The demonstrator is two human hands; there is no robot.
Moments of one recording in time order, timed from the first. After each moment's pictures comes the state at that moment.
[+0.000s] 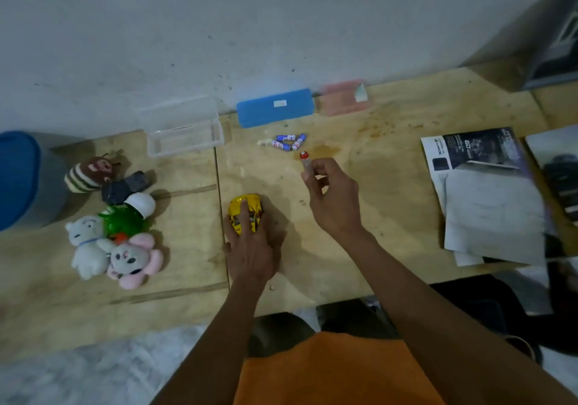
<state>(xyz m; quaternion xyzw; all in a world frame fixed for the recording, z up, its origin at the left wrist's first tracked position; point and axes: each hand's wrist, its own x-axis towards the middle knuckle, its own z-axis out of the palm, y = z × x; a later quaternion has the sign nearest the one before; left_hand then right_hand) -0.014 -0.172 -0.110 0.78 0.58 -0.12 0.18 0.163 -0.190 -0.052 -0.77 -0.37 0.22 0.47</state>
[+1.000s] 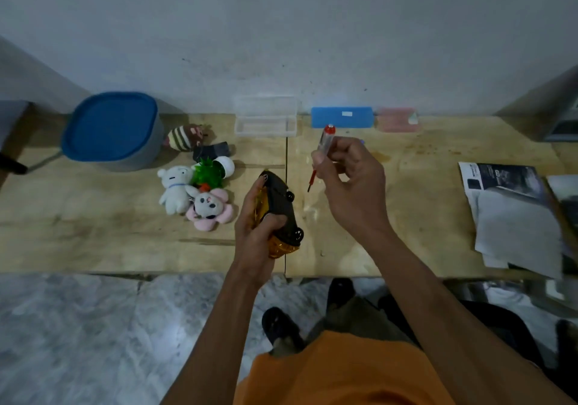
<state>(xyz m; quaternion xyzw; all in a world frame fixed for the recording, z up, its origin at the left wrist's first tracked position) -0.148 -0.217 0.013 0.33 0.40 0.44 0.73 0.009 -0.228 0.085 -0.65 -0.45 0.23 0.57</state>
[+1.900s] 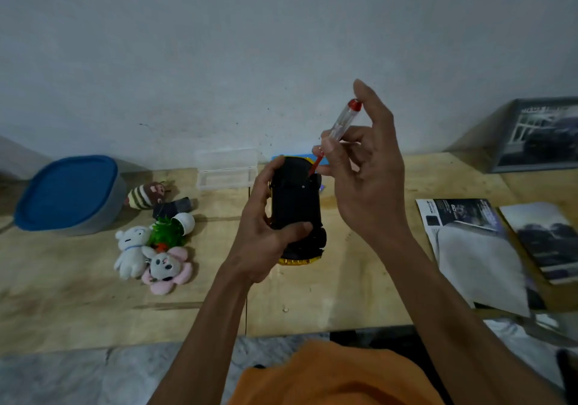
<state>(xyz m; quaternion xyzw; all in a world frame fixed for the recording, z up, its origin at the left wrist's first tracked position) -0.034 -0.181 0.100 0.57 0.30 0.37 0.67 0.114 -0.224 0.165 -0.55 -0.49 0.15 0.66</state>
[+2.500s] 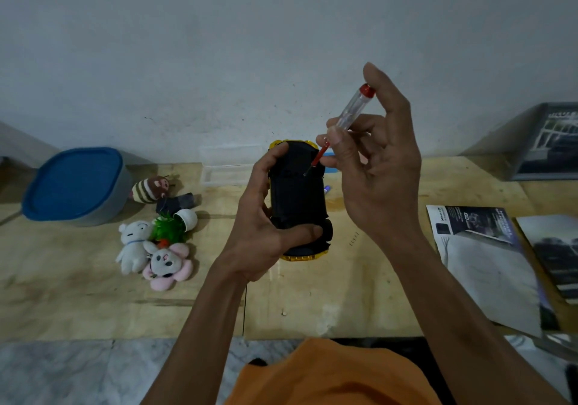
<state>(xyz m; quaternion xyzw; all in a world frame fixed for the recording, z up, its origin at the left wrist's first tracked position) -0.025 -0.172 0.124 0.60 0.27 0.37 0.66 0.128 -0.208 0.176 -0.53 -0.50 0.16 0.67</state>
